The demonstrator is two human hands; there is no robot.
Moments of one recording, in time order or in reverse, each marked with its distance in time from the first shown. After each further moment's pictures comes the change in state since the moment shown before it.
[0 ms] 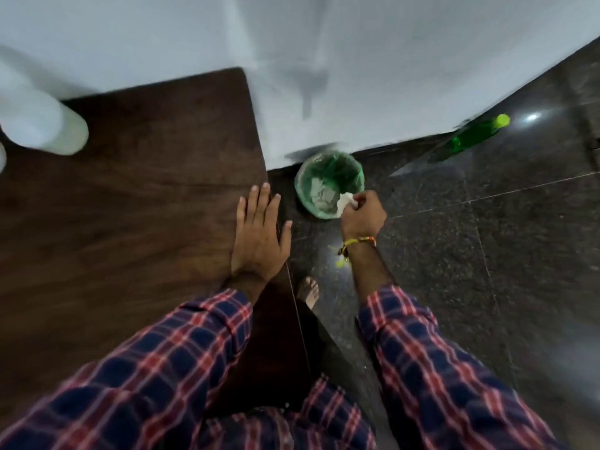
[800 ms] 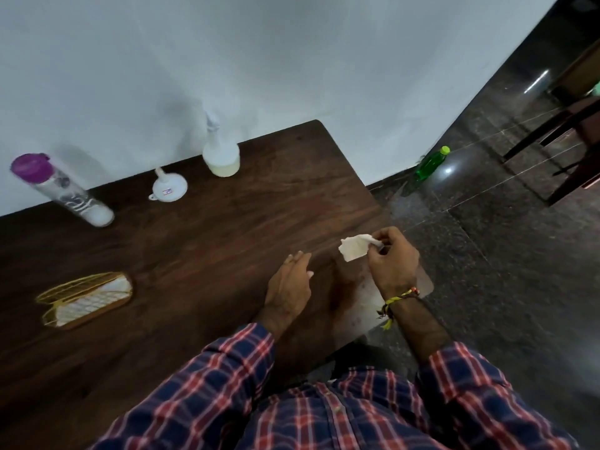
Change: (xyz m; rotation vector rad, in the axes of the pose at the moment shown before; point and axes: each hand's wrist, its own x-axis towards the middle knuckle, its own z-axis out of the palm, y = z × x) left_hand -0.210 -0.219 -0.150 -0.340 -0.299 0.123; right_hand -0.398 -0.064 0.013 0.006 0.304 -0.272
